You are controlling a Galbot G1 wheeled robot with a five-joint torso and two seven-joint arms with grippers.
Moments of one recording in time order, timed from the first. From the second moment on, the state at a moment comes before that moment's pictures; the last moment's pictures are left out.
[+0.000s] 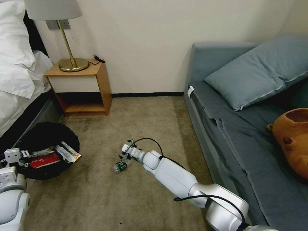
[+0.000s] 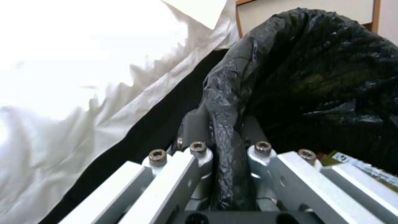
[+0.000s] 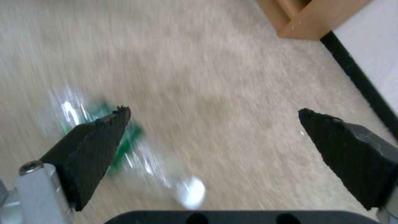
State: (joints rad) left arm 1.40 -1.11 -0.99 -1.69 -0.22 0.07 -0.14; right arm -0.43 1.61 -0.45 0.65 -0.17 0.03 -0.18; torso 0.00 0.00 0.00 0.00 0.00
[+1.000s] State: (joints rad) left arm 1.48 -1.11 -1.06 -1.72 -0.26 0.03 -0.12; right arm -0.49 1.61 -0.55 0.69 -0.17 0.15 -0.18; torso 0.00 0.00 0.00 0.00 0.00
